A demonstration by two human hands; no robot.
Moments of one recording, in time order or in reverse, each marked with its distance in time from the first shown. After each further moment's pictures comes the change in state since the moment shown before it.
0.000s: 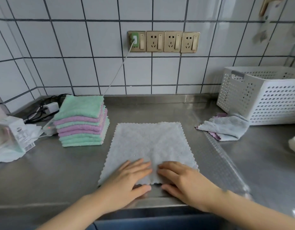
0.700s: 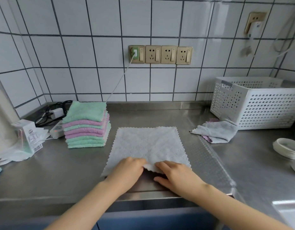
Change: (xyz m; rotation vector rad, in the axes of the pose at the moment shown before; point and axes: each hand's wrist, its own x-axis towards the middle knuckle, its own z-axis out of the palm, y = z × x) left_hand 0.016 0.013 -0.011 0.103 0.209 -0.151; right_hand 0.010 -0.019 -0.012 0.041 -0.020 0.183
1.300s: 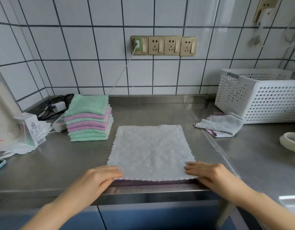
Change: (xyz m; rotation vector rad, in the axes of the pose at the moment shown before) left_hand -0.088 -0.070 -0.022 -0.163 0.049 0.149; right_hand -0.066 0.066 -0.011 0.282 0.020 -0.035
